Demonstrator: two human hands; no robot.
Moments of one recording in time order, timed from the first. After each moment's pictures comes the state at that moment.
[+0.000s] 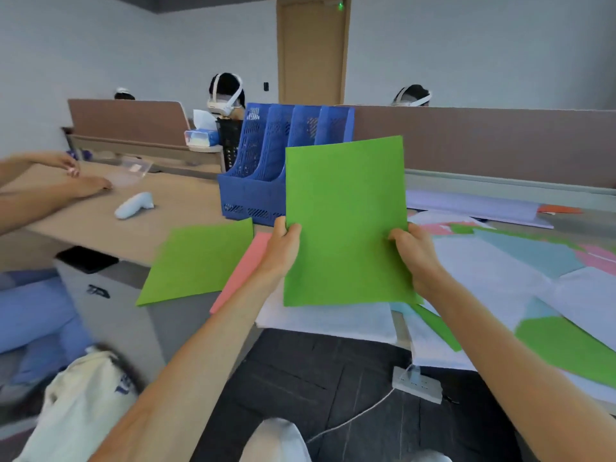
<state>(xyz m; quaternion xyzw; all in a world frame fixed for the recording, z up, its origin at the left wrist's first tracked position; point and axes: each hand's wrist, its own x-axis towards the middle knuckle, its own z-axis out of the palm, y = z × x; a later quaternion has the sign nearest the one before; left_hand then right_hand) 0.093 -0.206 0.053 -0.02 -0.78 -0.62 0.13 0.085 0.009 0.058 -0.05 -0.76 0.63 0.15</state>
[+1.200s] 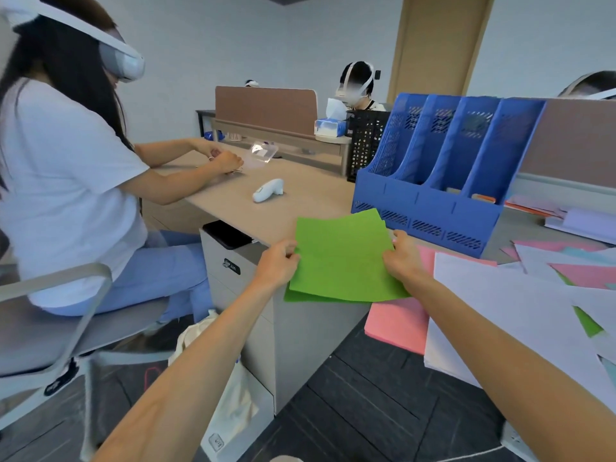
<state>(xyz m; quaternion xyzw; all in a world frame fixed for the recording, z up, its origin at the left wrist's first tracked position) 0.098 -0.480 0.000 0.17 -0.88 -0.42 0.15 0.011 -0.266 0.023 0.08 -0.89 0.44 0.03</state>
